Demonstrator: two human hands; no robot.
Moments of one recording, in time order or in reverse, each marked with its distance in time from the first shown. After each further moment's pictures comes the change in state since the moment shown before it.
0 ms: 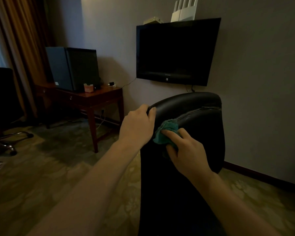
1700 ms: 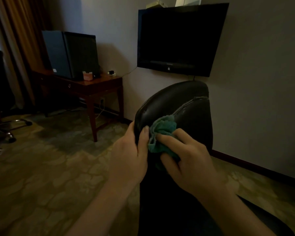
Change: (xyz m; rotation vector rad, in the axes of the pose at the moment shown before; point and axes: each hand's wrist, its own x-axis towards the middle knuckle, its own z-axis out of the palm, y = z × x) left_hand -0.111 -0.017 0.003 -0.446 0.142 -0.006; right_hand -0.037 -0.042 -0.031 0.208 0.018 -0.179
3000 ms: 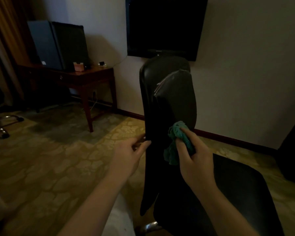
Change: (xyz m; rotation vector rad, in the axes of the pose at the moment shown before) left_hand -0.117 -0.059 -0.018 0.071 -0.208 -0.162; right_hand -0.138 -0.077 0.013 0.538 0.273 0.660
